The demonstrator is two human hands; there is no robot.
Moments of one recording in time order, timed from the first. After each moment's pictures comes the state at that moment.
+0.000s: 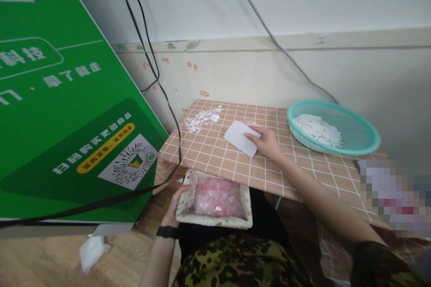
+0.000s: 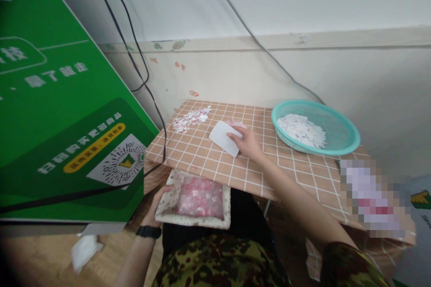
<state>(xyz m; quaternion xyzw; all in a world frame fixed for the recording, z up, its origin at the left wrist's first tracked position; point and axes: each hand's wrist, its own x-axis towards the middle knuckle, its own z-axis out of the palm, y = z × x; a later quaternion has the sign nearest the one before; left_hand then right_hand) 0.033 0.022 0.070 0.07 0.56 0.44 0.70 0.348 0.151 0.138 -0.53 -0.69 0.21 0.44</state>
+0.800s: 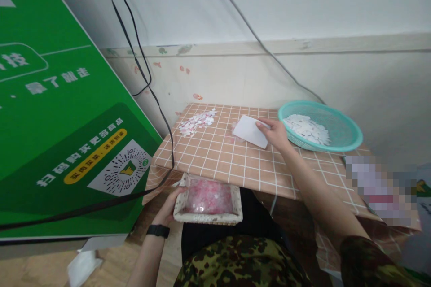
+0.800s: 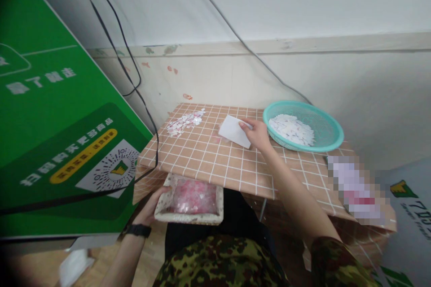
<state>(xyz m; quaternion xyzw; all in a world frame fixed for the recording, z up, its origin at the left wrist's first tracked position) 0.012 0.039 0.050 0.18 0.56 0.39 0.71 0.406 0.177 0.139 -0.58 -0.65 0.12 0.47</state>
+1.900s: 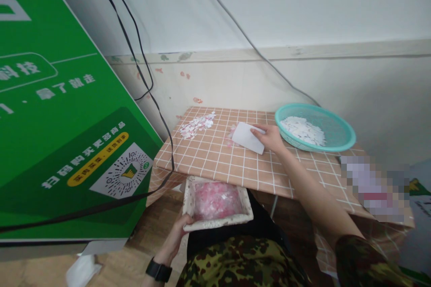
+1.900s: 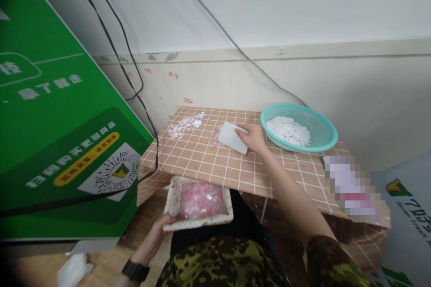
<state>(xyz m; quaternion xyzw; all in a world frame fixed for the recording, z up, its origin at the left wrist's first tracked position) 0.025 -0.031 0.027 0.27 0.59 0.40 0.64 0.400 0.168 0.141 -0.58 -0.68 0.12 0.44</state>
